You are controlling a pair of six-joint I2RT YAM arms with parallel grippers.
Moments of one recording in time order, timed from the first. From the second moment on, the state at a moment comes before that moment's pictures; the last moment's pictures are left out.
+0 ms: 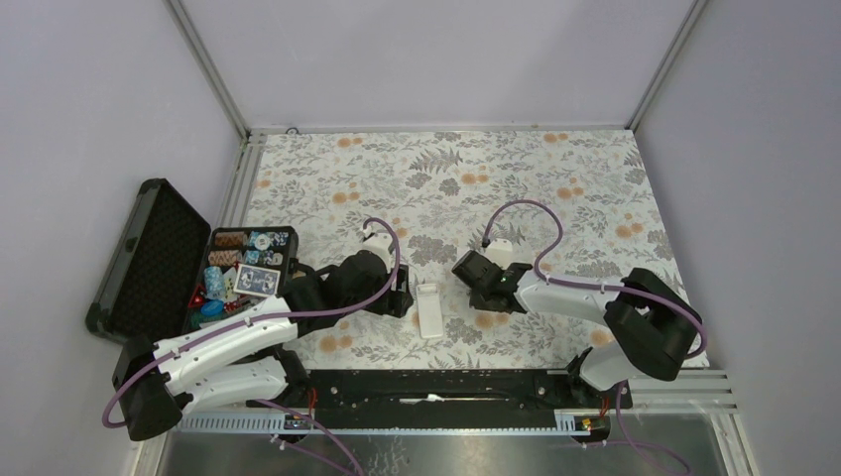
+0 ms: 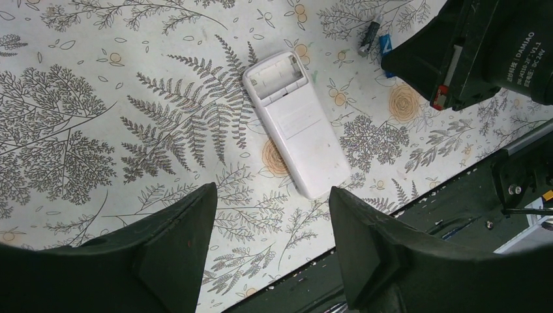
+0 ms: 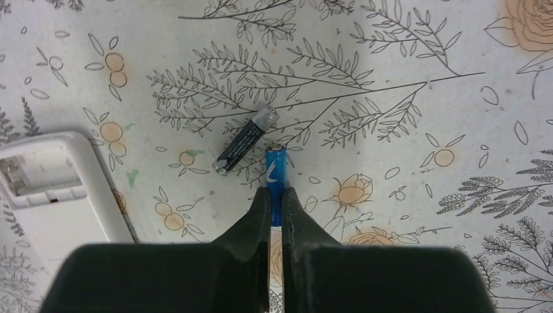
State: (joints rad) left arm -0.96 0.98 0.71 -0.50 -0.18 -0.61; right arm 0.90 1.50 0.74 -0.44 0.41 0.97
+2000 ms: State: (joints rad) left arm -0.65 1.10 0.52 0.05 0.74 -0.89; right arm 0.94 1.04 0.58 -0.01 -0.43 0.04
